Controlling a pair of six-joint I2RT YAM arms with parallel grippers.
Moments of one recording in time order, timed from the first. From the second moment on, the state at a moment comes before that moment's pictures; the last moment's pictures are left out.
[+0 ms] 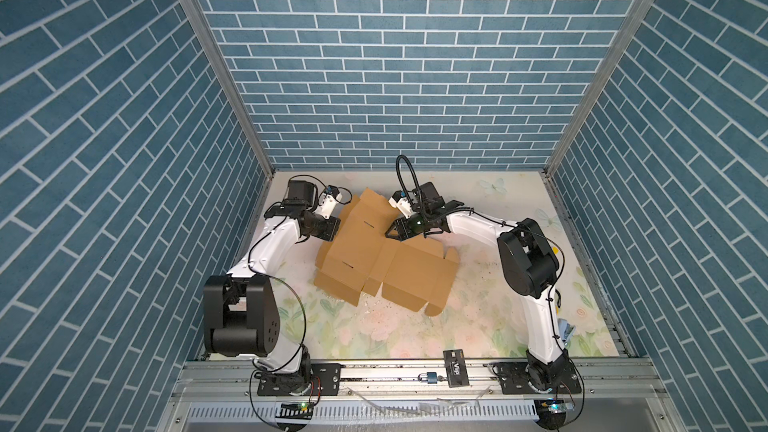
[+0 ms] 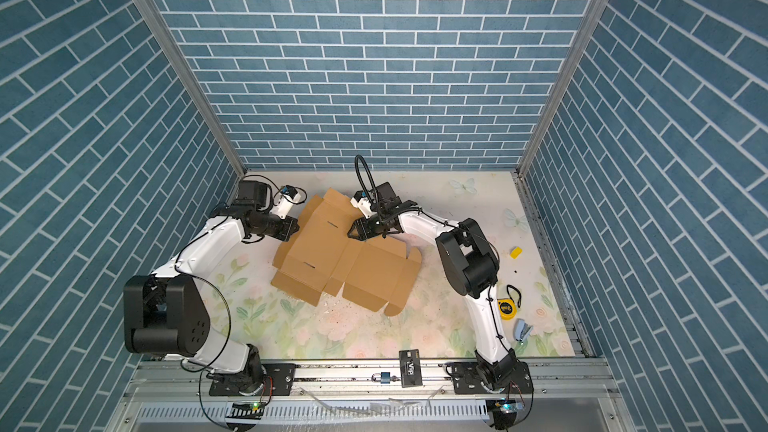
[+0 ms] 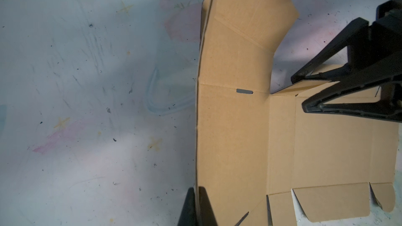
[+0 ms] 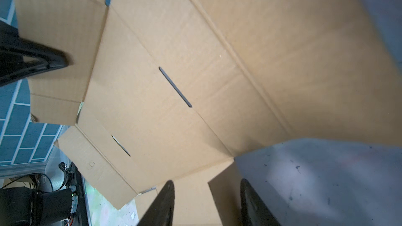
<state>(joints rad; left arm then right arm) -0.05 1.53 1.17 -0.67 0.34 0.28 0.68 2.13 1.59 -0.33 -0.60 0.19</state>
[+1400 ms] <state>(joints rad) -0.06 1.50 1.17 -0.70 0.33 0.28 0.74 2.12 1.48 -0.24 -0.59 0.24</state>
